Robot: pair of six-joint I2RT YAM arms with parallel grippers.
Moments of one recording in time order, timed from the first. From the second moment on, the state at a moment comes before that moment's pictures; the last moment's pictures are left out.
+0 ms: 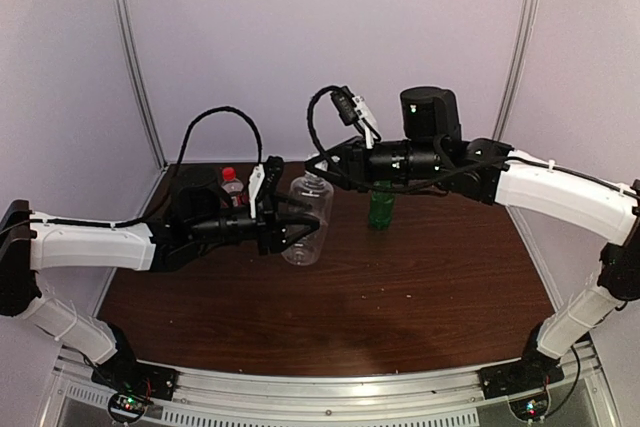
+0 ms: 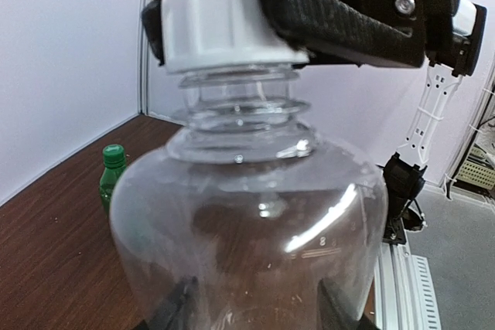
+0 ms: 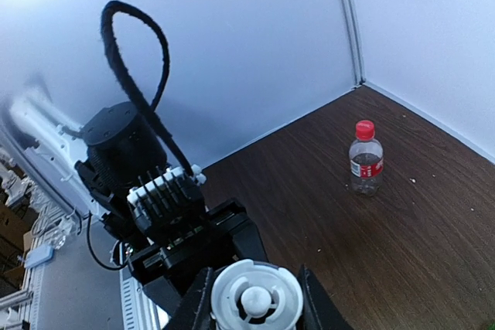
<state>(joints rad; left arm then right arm) -0.84 1.39 0.76 0.54 0.50 -0.11 0.89 1.52 1.42 -0.13 -0.34 0.25</state>
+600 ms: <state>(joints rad) -0.85 1.40 0.74 0.71 0.88 -0.23 0.79 1.54 1.45 -0.14 -1.05 -0.10</state>
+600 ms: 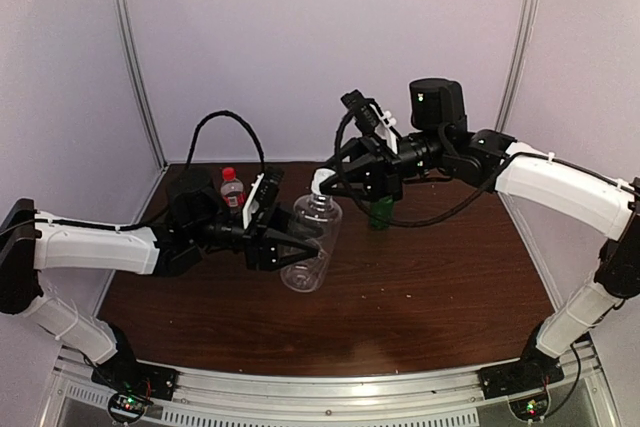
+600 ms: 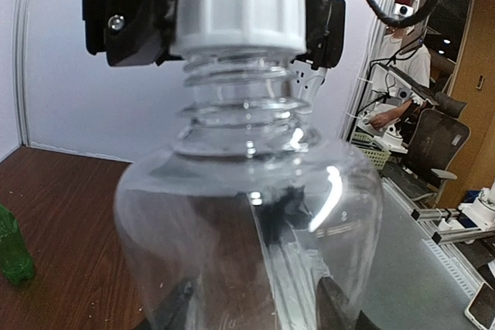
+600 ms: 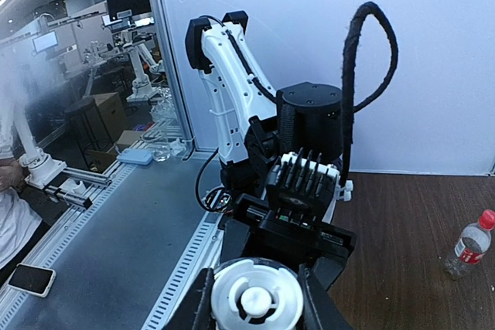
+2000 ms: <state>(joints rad) -0.85 1.45 0.74 0.86 0.89 -0.32 0.75 1.55 1.44 -0.17 -1.15 -0.12</state>
